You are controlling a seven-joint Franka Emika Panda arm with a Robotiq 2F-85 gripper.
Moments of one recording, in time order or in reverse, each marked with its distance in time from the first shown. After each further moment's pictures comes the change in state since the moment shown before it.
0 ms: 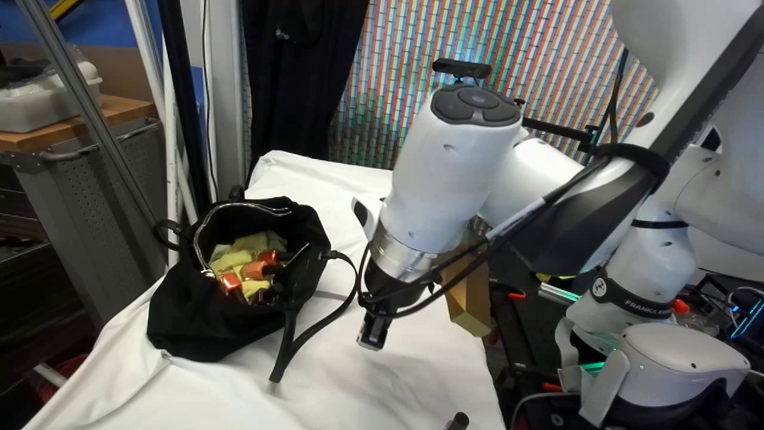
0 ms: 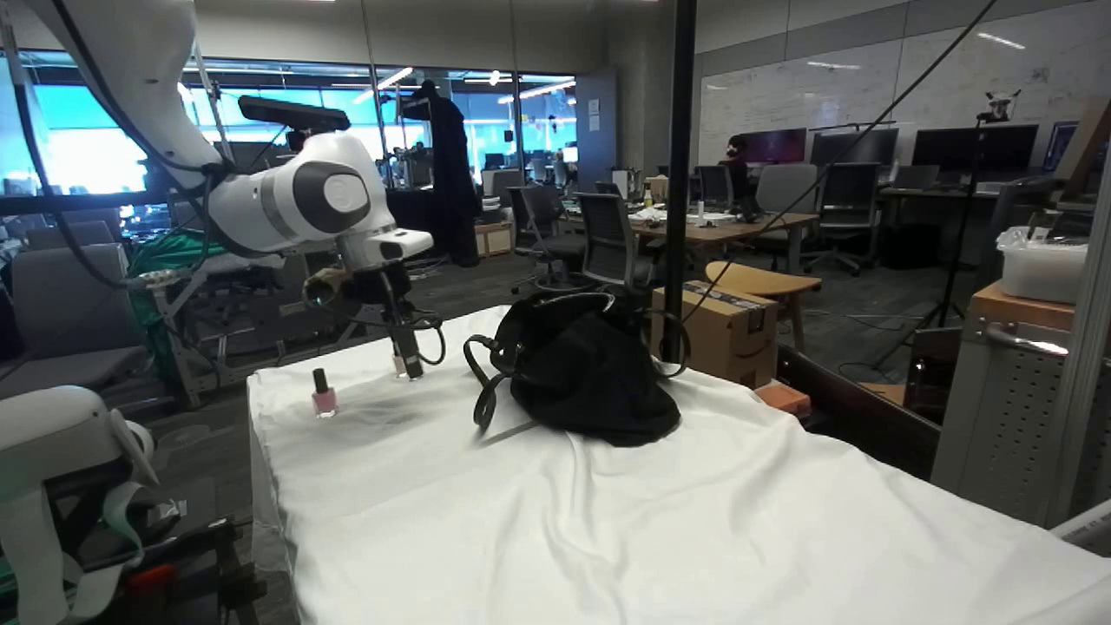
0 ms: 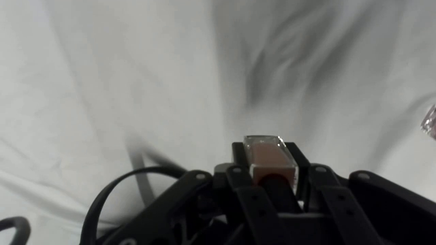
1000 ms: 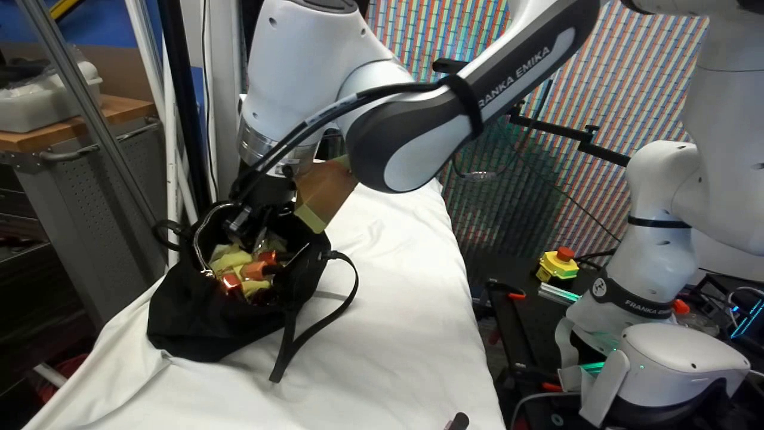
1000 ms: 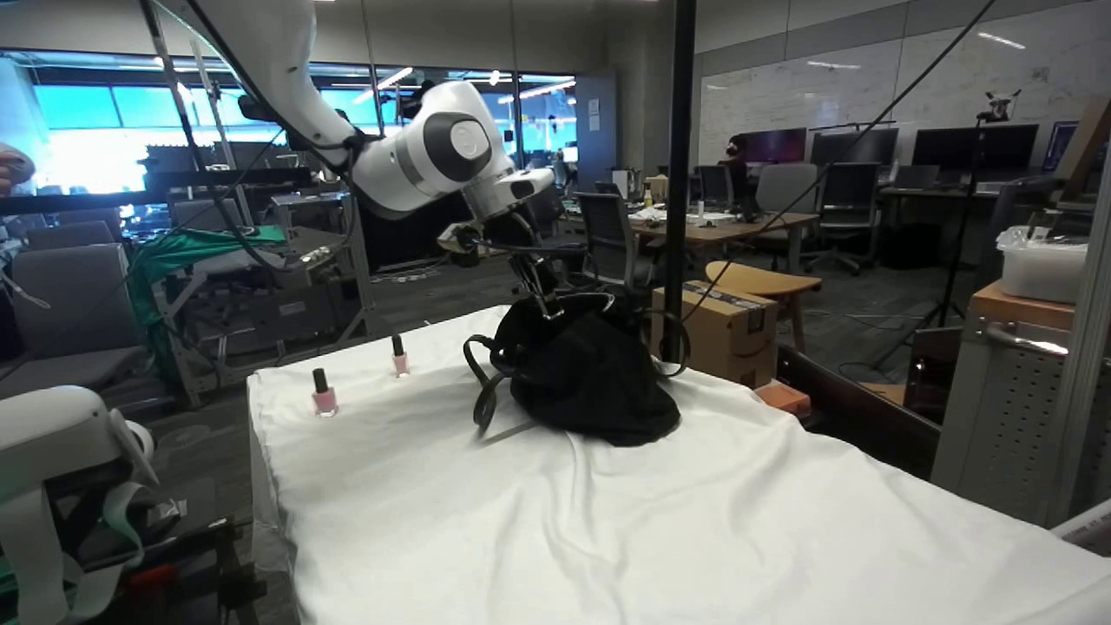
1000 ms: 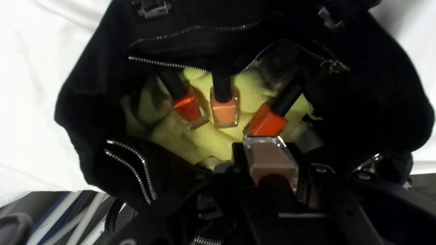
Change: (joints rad) arm -0.119 0.243 -0.084 0.503 -0.061 -0.071 -0.141
